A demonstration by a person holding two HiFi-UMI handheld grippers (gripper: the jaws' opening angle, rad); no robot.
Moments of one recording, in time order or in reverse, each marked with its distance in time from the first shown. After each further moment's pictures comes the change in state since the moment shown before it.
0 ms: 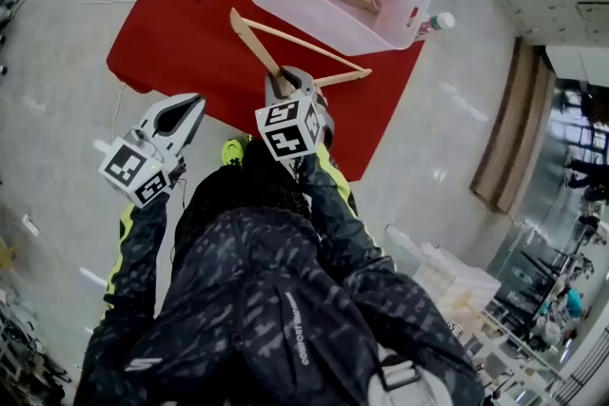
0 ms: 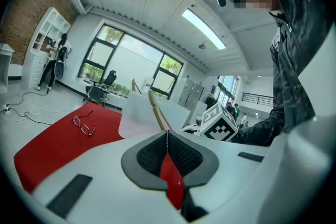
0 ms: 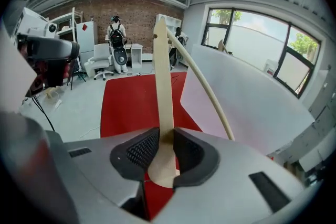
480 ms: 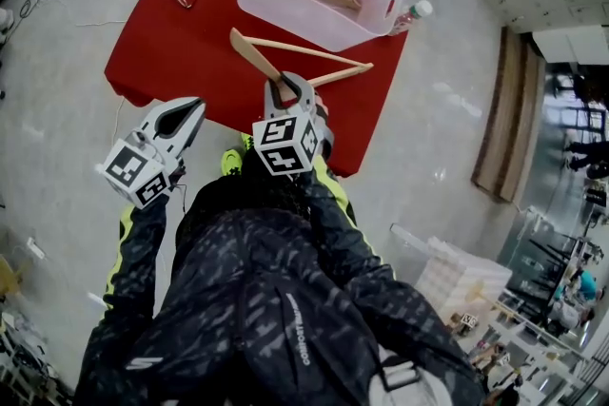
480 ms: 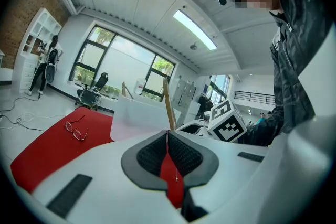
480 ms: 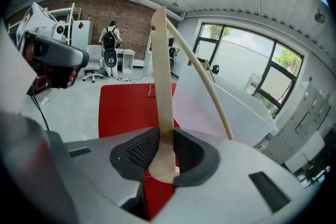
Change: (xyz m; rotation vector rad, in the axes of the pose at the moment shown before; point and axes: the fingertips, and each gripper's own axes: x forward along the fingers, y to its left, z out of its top) left arm -0.008 -0.029 0.010 0.052 -0.009 -0.074; right arm -0.062 -0.003 0.010 -0.020 -0.098 -0.161
